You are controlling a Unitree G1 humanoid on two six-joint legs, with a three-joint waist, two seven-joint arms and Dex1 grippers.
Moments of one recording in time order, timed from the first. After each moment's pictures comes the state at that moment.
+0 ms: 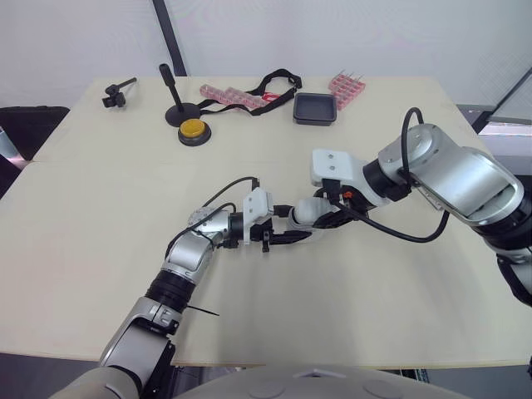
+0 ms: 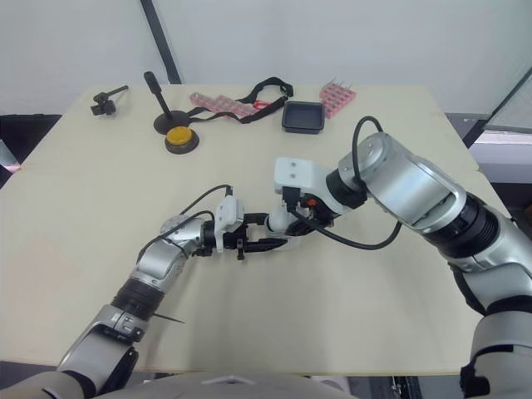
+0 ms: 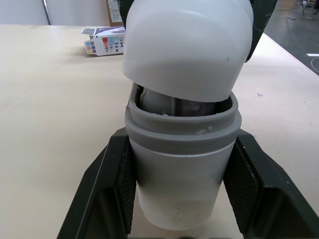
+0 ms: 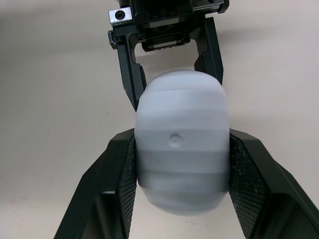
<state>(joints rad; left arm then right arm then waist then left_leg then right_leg) -0.41 0.21 -0.29 0.26 -0.24 -0.06 -1.14 -0.99 -0.80 0.60 -0.41 0.35 1.15 1.20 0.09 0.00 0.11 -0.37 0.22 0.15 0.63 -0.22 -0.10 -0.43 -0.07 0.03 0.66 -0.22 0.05</state>
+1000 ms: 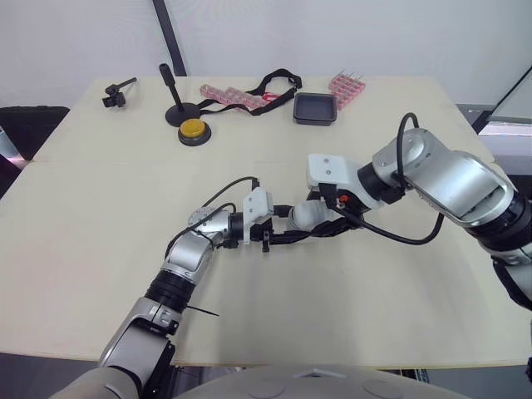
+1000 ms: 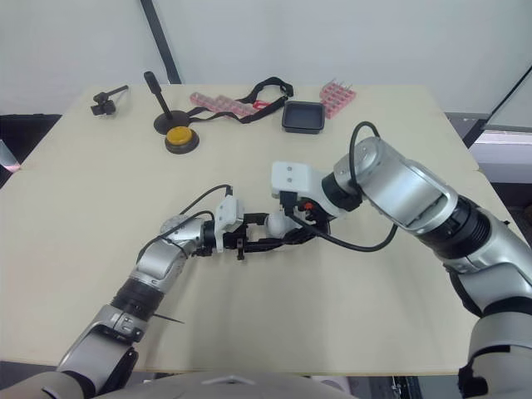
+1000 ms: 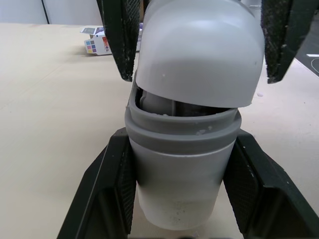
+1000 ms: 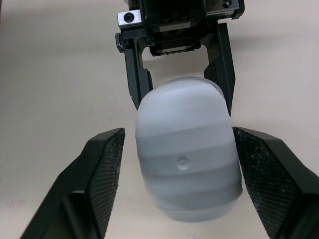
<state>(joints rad) -0.41 0.22 -0.29 0.25 -0.24 -0.05 -1.14 -0.98 -0.79 0.62 -0.38 0.35 1.08 1.20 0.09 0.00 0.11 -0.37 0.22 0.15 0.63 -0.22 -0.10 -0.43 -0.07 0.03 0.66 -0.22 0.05</state>
